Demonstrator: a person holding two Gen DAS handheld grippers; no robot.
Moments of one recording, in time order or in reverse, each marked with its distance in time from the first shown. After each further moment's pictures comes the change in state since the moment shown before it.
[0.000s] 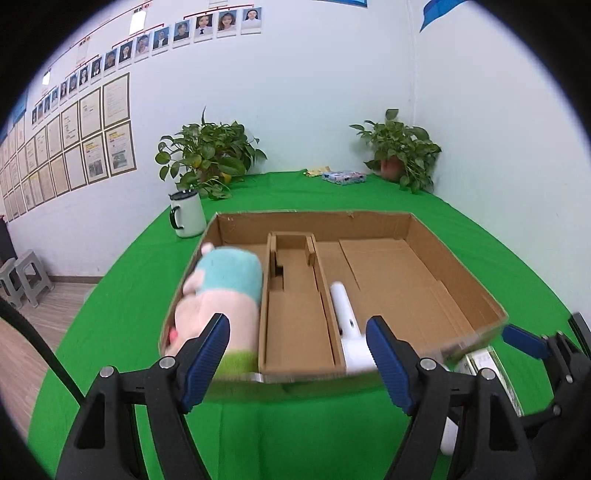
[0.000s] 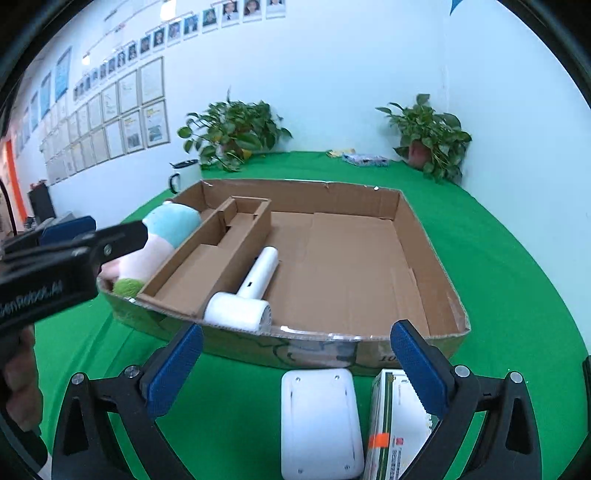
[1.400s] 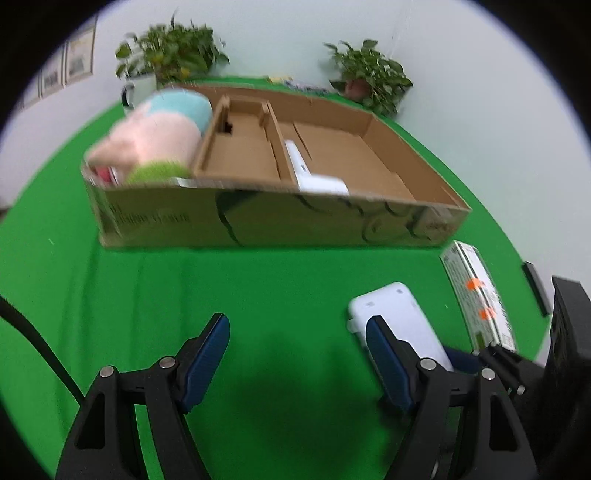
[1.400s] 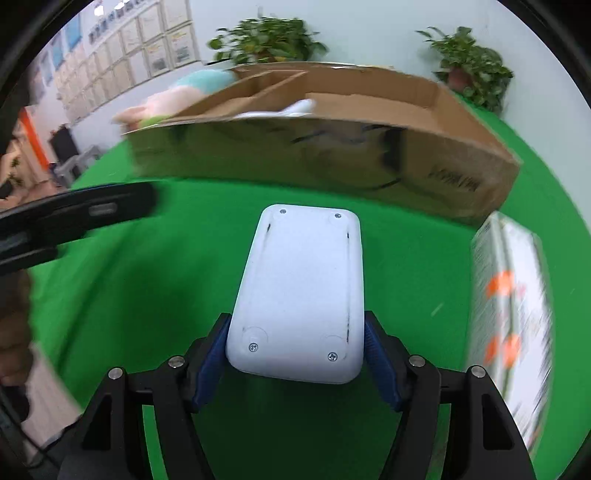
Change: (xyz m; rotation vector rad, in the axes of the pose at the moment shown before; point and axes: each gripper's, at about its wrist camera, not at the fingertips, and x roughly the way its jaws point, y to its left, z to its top) left arm 0.028 -0.004 -0.091 -0.111 0.348 -0.272; right arm -0.006 -0.004 -0.127 -0.045 0.331 0.136
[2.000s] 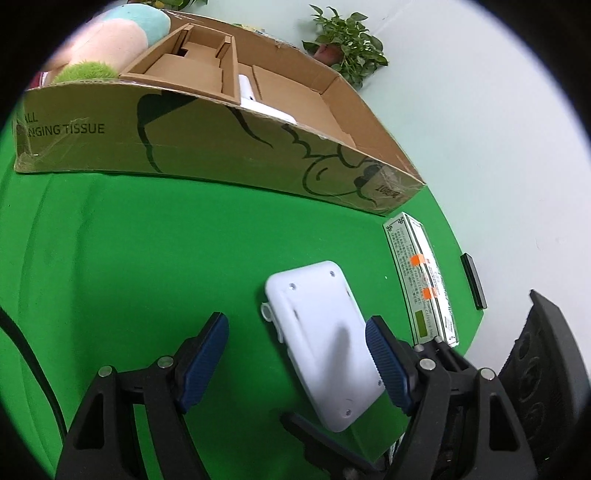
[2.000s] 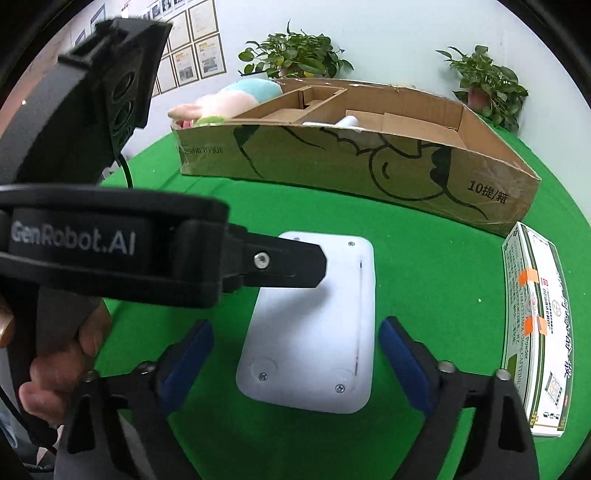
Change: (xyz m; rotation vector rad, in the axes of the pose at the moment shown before) left arm 0.029 -0.004 -0.017 -0.102 0.145 -0.295; right arm -0.002 0.036 -0.016 -0.049 -0.065 0.012
